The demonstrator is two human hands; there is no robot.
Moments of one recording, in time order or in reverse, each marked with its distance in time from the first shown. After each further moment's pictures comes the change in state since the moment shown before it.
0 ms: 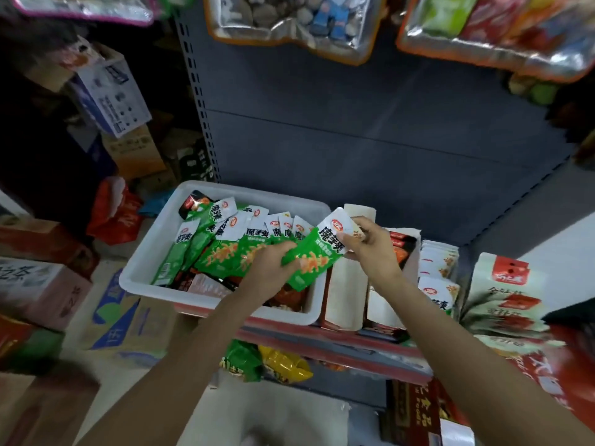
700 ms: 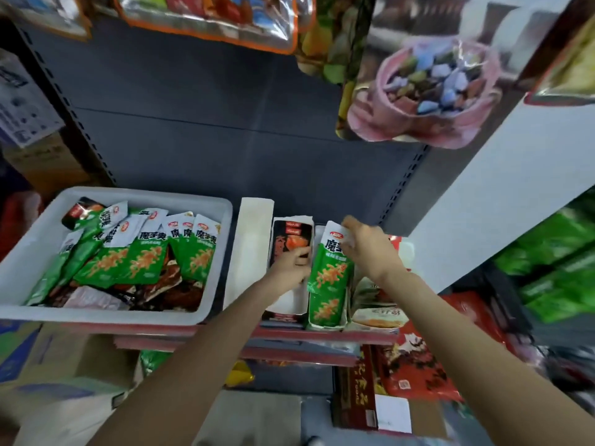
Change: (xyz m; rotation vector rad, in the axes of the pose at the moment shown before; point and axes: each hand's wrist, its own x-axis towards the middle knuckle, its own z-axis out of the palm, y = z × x) left_hand 0.049 0.114 0.175 -0.440 -0.361 -0.357; right_hand -0.035 -0.001 -0.186 -1.112 0.014 -0.100
